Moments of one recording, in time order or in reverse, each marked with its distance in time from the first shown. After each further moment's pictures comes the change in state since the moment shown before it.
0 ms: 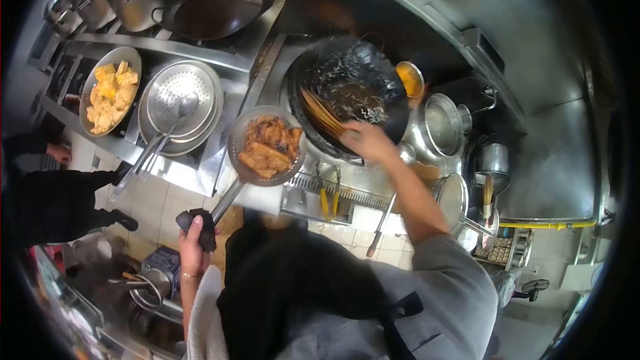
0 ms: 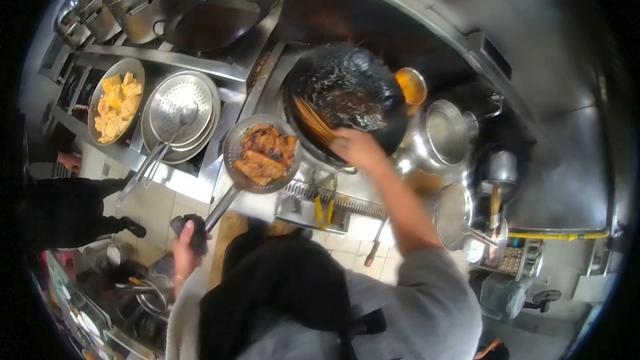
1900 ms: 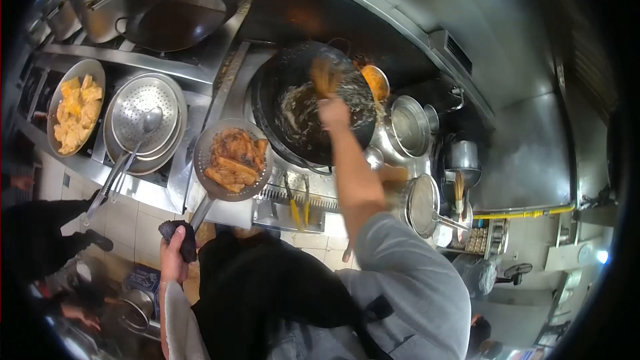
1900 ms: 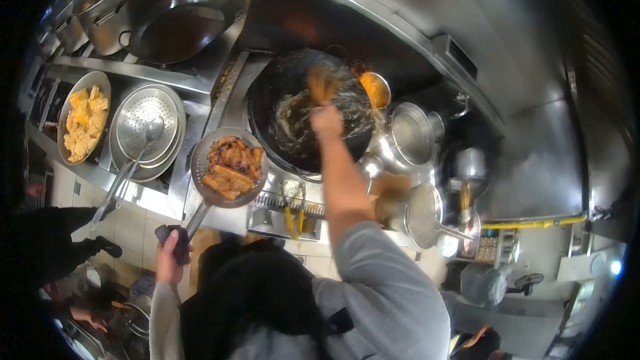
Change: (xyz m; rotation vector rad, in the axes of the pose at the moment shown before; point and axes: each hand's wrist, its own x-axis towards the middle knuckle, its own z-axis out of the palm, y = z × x) left_hand 0.025 0.006 0.020 0.101 -0.114 -0.113; right_hand 0.157 0.085 0.032 0.067 0.596 0.425
